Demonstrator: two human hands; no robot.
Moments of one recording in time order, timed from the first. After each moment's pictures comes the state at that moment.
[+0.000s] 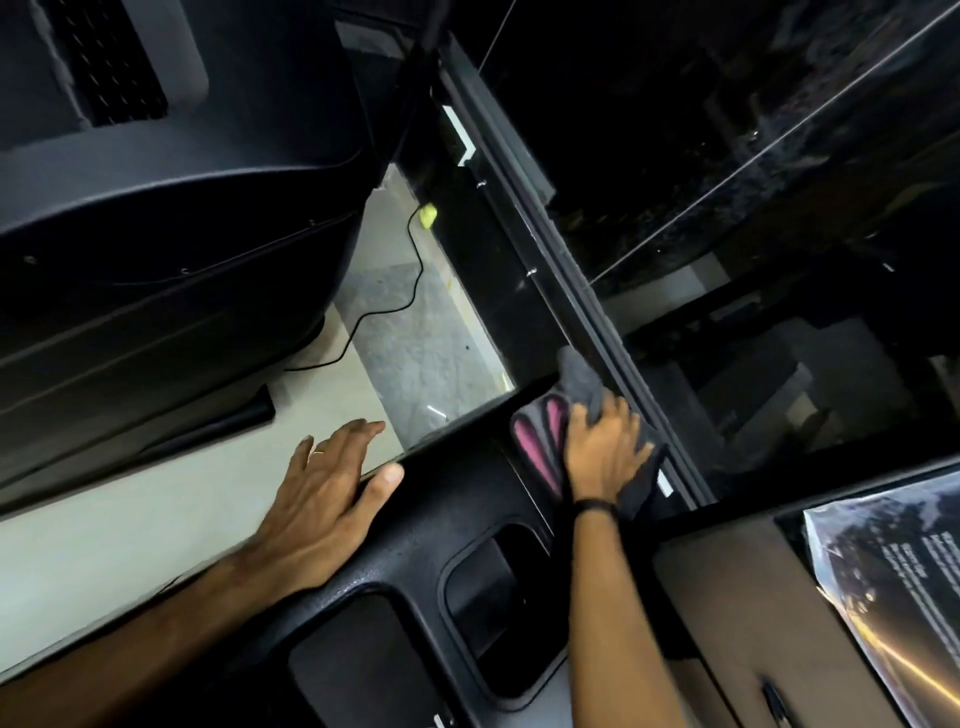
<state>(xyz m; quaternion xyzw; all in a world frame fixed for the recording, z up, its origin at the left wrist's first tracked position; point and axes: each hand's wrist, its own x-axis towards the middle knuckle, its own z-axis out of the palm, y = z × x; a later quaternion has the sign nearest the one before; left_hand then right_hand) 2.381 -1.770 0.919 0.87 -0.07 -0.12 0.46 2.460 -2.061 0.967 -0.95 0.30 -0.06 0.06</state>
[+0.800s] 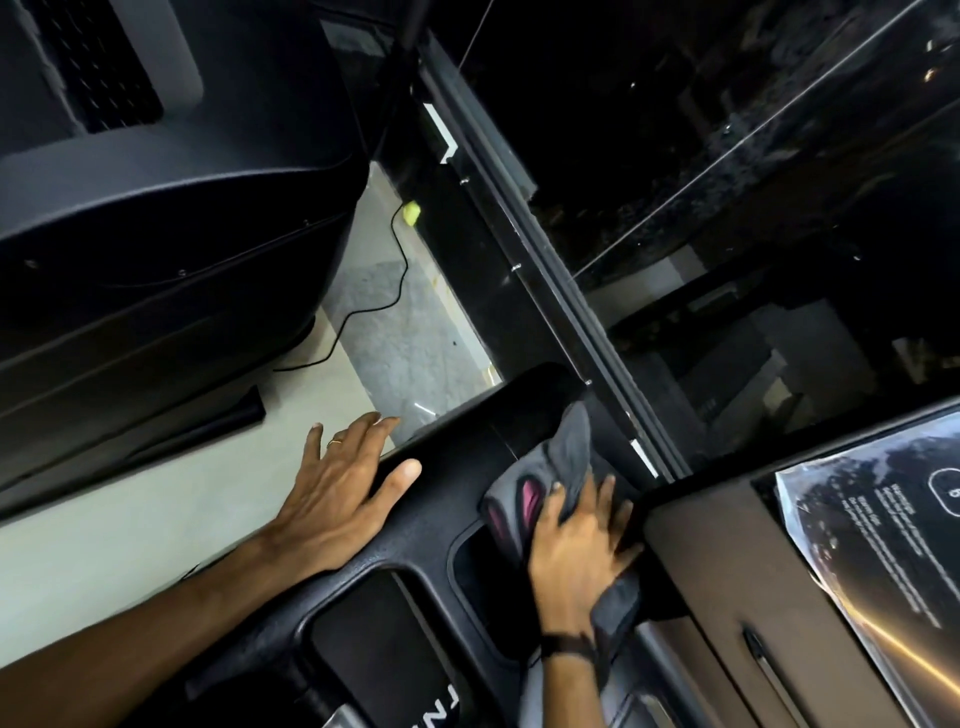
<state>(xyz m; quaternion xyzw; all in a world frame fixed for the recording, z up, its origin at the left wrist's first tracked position) 2.381 -1.770 0.918 0.90 -0.12 -0.11 0.41 2.331 -2.000 0.970 -0.94 0.34 -0.09 0.04</state>
